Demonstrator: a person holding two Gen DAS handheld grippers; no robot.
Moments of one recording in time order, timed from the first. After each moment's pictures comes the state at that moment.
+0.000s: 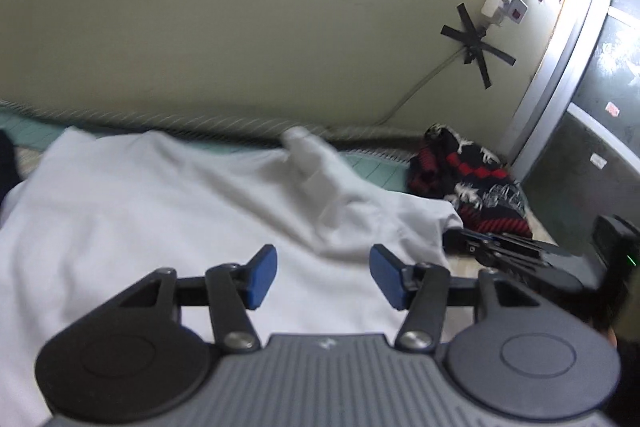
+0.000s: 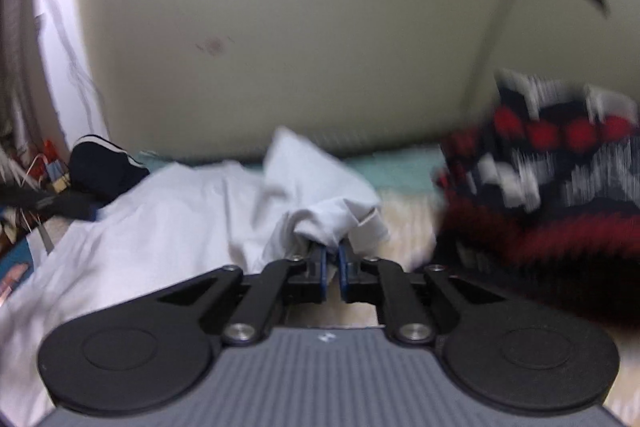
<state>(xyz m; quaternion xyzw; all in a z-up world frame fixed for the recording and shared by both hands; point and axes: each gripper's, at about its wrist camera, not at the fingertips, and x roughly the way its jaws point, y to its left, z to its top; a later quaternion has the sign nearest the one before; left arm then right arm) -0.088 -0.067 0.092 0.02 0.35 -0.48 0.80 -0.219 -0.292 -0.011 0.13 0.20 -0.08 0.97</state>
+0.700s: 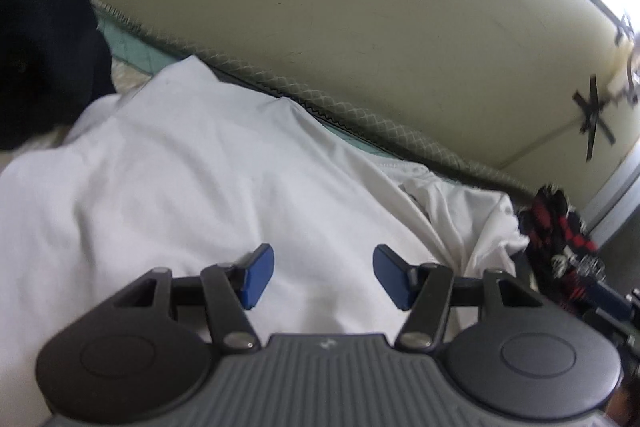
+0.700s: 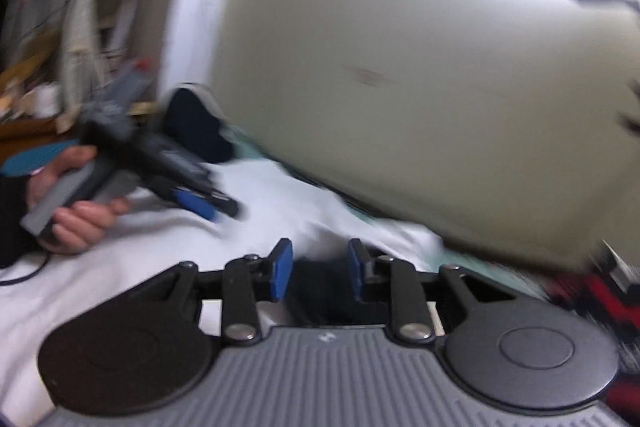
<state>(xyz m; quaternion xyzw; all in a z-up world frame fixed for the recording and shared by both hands) -0.004 -0.002 0.015 -0.08 0.38 -0.37 0.84 -0.225 -0.229 0.019 -0.05 0.17 0.01 0.98</state>
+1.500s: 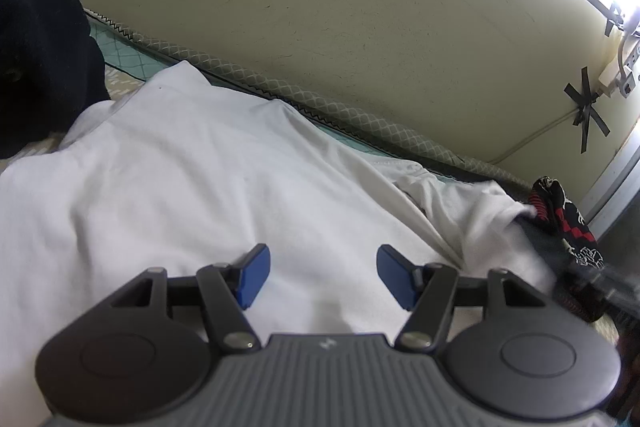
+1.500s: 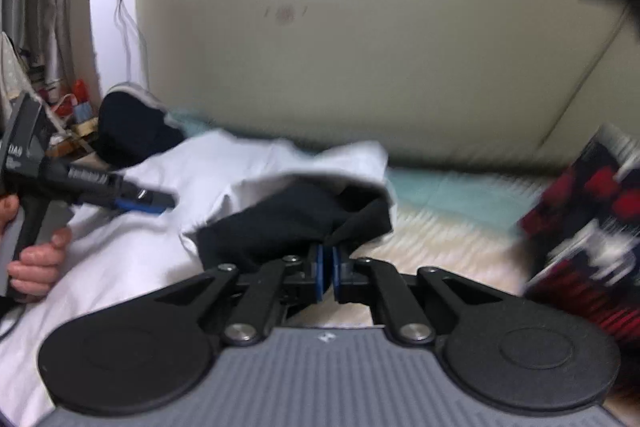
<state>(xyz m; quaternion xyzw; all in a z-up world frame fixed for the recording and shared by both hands) -0.008 -0.007 0.015 -0.08 0.38 -0.38 0.84 -0.190 -0.269 0.007 0.05 0.23 -0.04 0.97</state>
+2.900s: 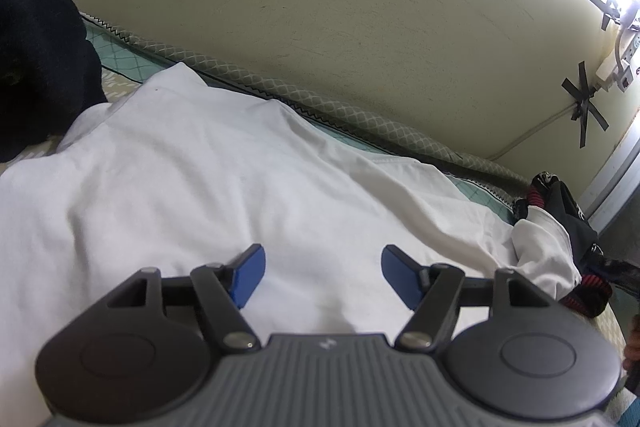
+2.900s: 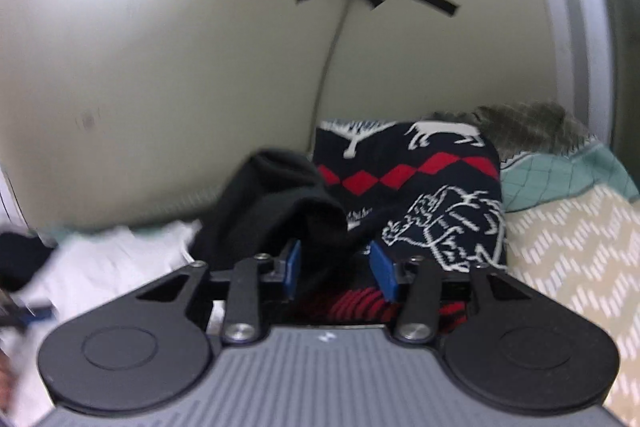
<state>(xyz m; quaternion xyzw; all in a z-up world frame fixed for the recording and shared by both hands) -0.008 -0.008 0.015 -0.07 0.37 -0.39 0.84 -0.251 -0.369 0.007 0.20 0.22 -0.24 0.93</state>
